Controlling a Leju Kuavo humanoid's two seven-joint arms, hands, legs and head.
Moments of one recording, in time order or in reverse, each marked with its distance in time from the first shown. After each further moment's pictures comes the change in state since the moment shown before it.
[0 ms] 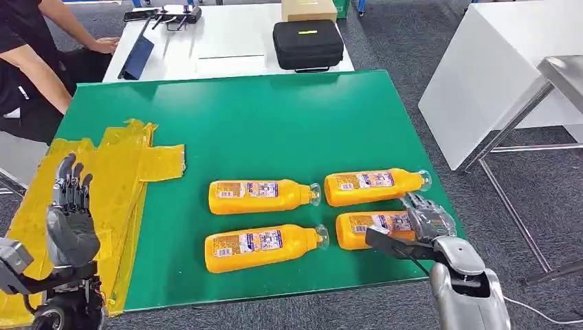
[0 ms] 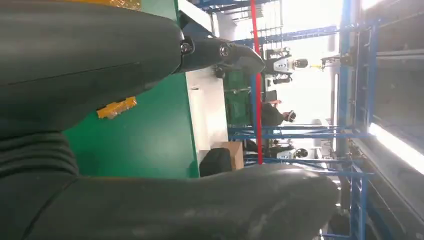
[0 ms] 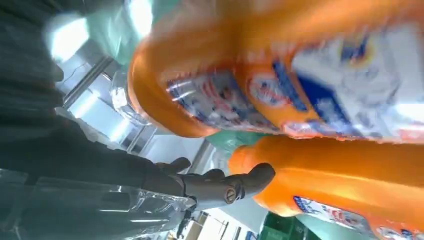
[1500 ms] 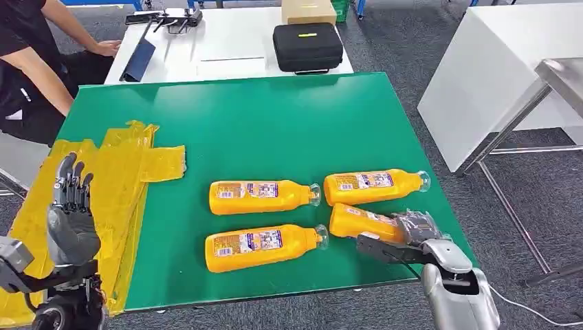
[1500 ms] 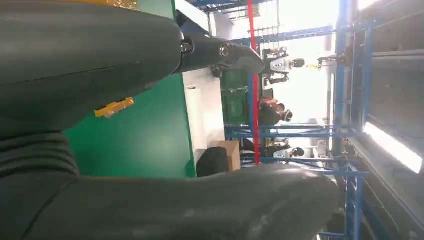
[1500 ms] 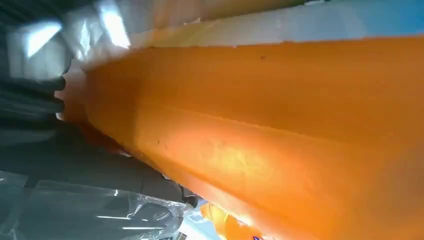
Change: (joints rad) left arm -0.014 0.008 -0.009 0.013 0.009 0.005 0.003; right arm -0.001 -0.007 0.052 0.107 -0.021 0.077 0.004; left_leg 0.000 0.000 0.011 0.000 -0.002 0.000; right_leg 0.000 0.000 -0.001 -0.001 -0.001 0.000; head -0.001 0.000
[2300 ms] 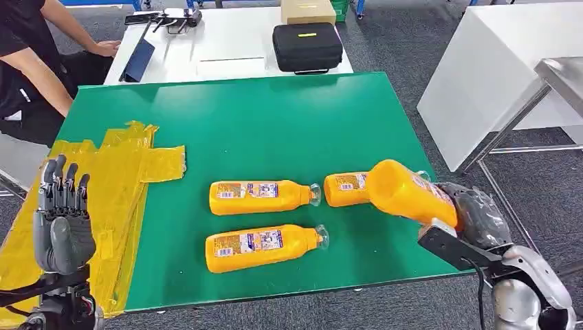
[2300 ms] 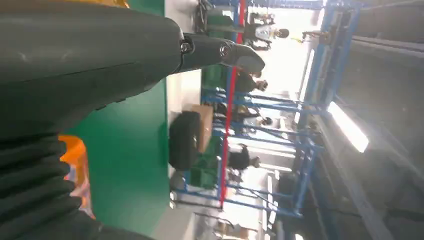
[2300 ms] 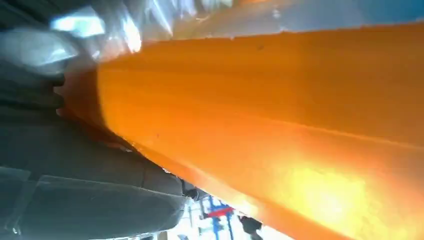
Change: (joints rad) left arm 0.026 -0.011 0.059 -0.024 0.257 -0.194 -0.009; right arm 0.134 0.019 -0.245 -0.590 -0.588 0.049 -0.219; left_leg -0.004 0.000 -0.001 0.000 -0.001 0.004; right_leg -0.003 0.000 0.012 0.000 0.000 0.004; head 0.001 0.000
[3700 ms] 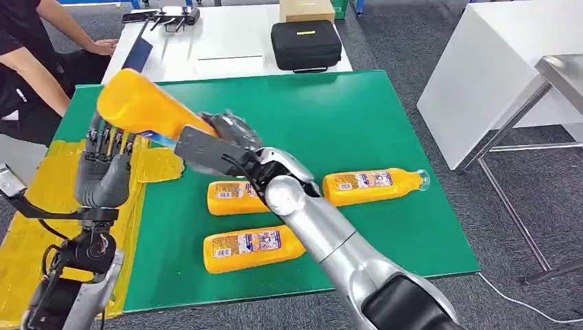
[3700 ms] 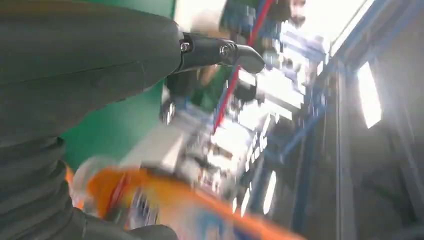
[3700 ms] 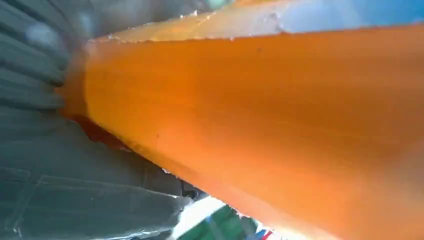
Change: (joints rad) left arm -0.367 0.333 -0.416 0.330 0.623 0.217 0.015; right arm -0.827 0.414 0.972 0.975 -0.490 -0.374 0.355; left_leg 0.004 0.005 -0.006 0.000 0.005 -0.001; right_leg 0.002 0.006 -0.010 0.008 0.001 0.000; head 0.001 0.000
